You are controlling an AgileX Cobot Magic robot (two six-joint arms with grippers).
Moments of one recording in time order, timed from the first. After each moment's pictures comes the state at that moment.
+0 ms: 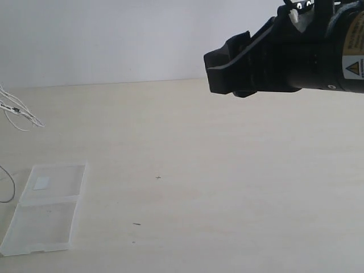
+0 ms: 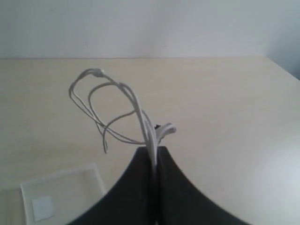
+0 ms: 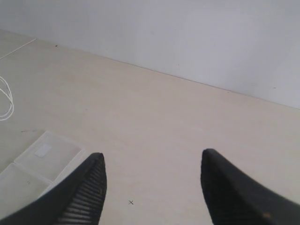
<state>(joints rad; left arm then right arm) 0.31 0.77 -0.41 1.76 -0.65 -1.85 0.74 1.15 -0.85 -0.60 0.24 0.69</state>
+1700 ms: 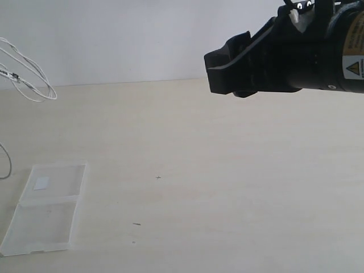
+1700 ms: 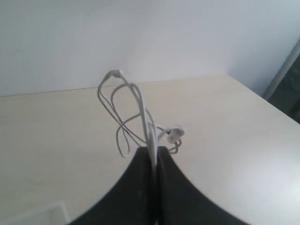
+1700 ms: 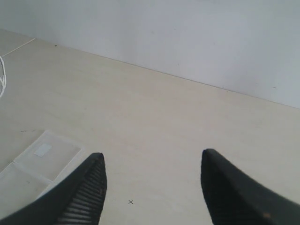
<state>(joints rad) 0.37 0.76 -0.53 1.75 -0.83 -1.90 0.74 1.15 -0.85 -0.60 0.24 0.69</state>
